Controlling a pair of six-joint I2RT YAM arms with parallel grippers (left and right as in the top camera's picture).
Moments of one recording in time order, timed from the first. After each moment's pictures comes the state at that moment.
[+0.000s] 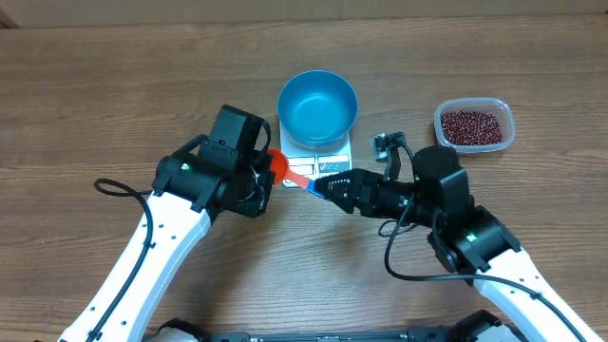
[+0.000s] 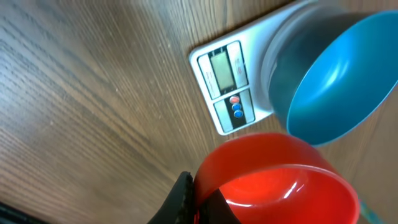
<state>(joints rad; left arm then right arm) -0.42 1.36 1.22 -1.01 0.13 -1.70 0.50 1.09 0.75 -0.15 -0.64 0.90</state>
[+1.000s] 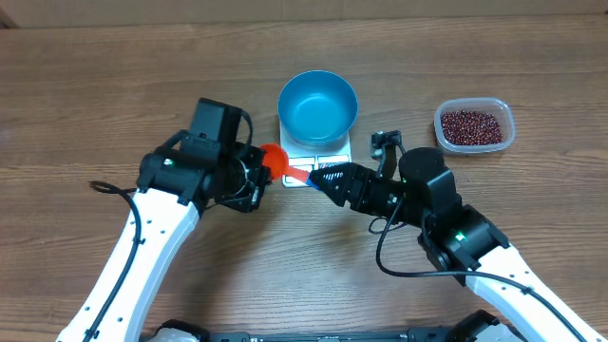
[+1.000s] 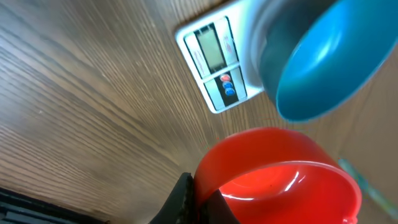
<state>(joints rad) -0.33 1.36 1.22 -0.99 0.30 -1.59 0.56 1.12 0.75 -0.10 -0.48 0.98</state>
